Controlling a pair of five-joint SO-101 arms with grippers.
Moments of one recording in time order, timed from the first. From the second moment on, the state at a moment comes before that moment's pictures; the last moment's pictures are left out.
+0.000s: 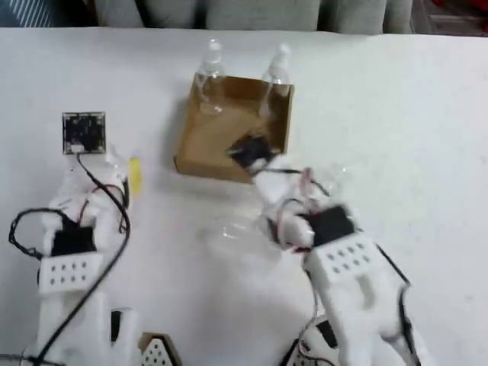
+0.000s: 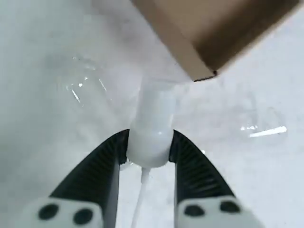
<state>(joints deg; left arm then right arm) -13.0 -52.9 64.9 35.3 -3.9 -22.0 -46.2 43.8 70.2 22.9</state>
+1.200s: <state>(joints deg) 19.1 -87.8 79.0 35.3 -3.9 -27.3 -66.5 29.4 19.5 -5.3</state>
